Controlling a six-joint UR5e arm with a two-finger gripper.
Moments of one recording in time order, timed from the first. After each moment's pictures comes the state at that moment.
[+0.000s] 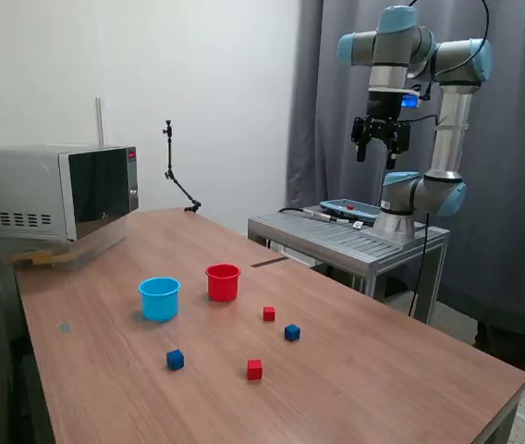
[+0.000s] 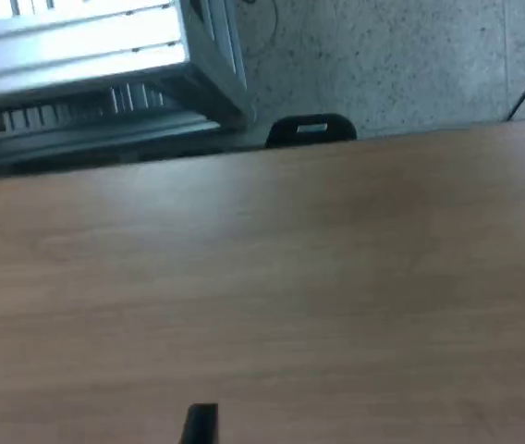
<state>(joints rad) 0.10 -1.55 1.59 -1.56 -1.62 -2.87</state>
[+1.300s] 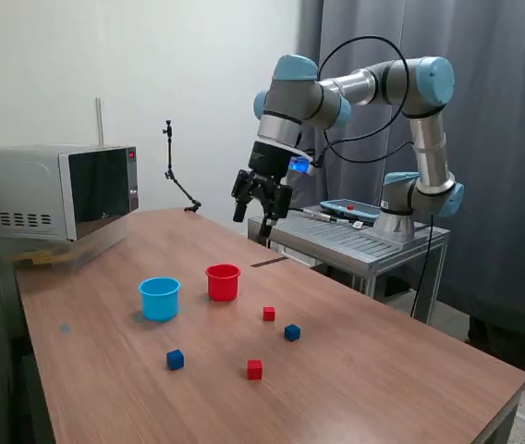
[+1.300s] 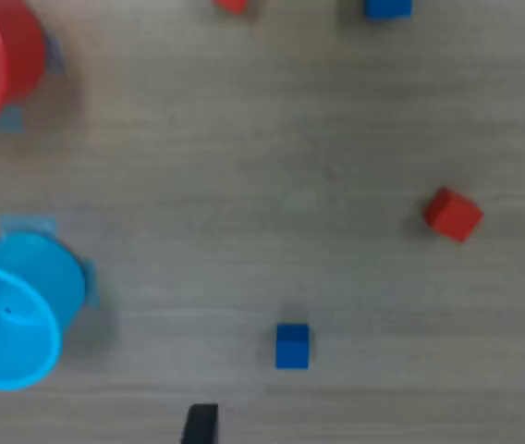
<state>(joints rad) 0.01 -0.92 1.13 -2.04 -1.65 -3.05</state>
